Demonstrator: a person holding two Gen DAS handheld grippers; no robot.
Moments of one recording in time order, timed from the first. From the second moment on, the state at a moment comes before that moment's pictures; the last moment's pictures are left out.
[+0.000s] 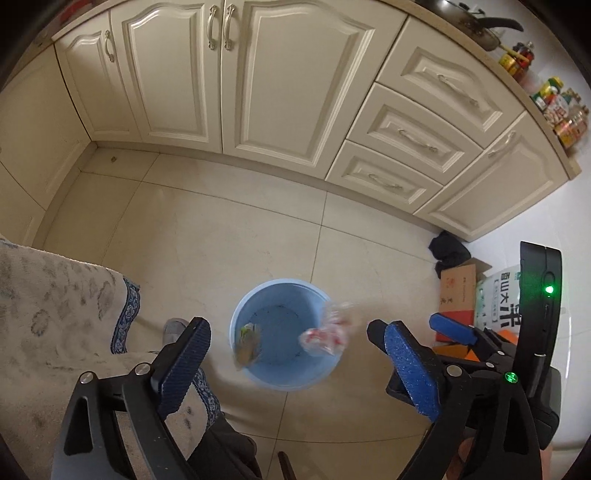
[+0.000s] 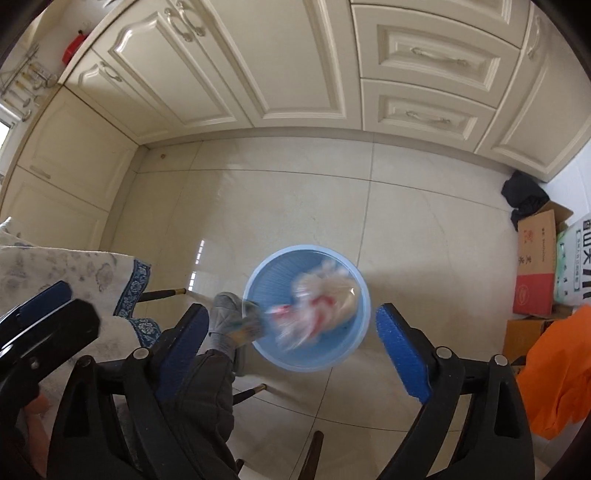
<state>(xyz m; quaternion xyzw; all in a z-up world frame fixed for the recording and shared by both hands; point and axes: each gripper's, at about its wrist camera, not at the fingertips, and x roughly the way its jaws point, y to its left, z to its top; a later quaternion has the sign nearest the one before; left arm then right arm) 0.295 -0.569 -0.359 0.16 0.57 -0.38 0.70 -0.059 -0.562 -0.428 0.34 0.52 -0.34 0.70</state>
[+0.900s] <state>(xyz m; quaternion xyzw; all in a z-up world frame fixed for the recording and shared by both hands) 0.172 -0.418 -0.194 0.14 0.42 -0.38 0.81 -0.048 -0.491 -0.293 0.28 0.44 -0.37 0.77</state>
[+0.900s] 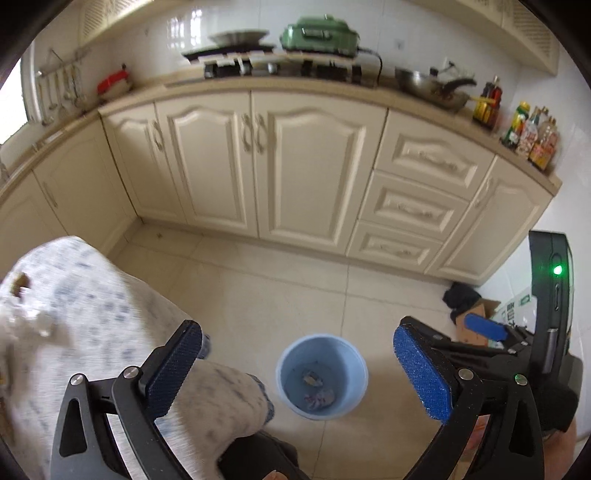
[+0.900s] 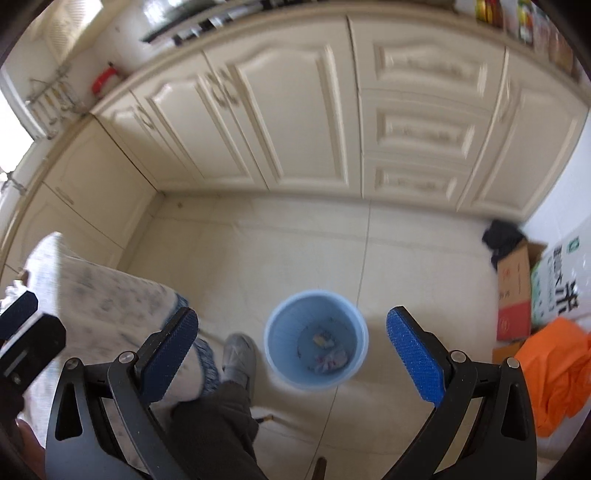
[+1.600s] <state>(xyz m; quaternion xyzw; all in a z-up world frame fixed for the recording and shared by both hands) 0.045 -0.110 -0.072 0.02 0.23 -0.19 0.95 0.069 -0.291 -0.109 0.13 0.29 -0.23 0.92</state>
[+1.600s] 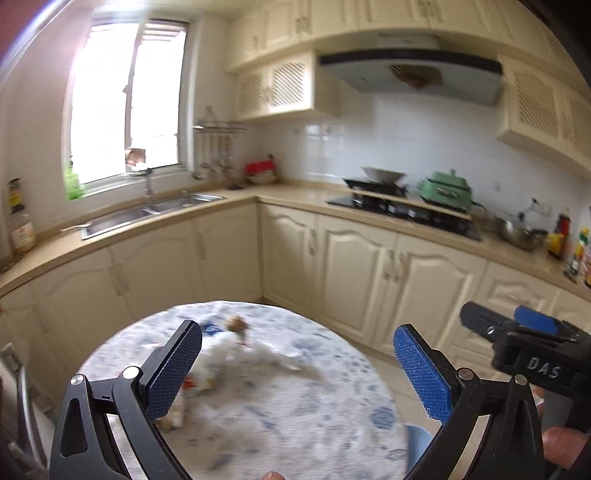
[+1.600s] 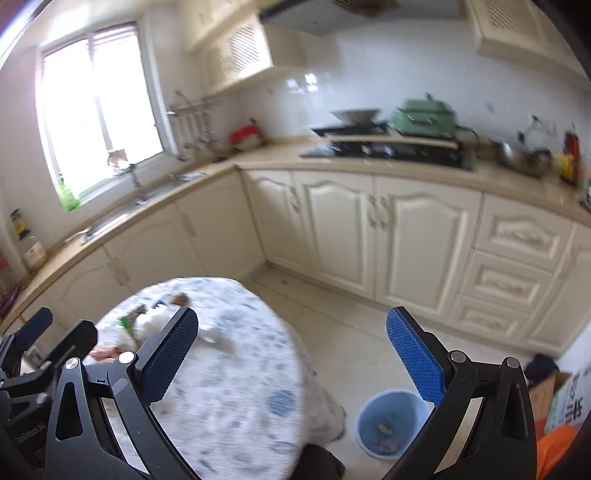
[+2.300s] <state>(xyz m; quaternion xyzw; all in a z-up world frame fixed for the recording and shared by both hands) -0.026 0.009 -0.145 -0.03 0.29 0.02 0.96 0.167 -0.114 -0.154 0.02 0.35 -0.03 0.94</state>
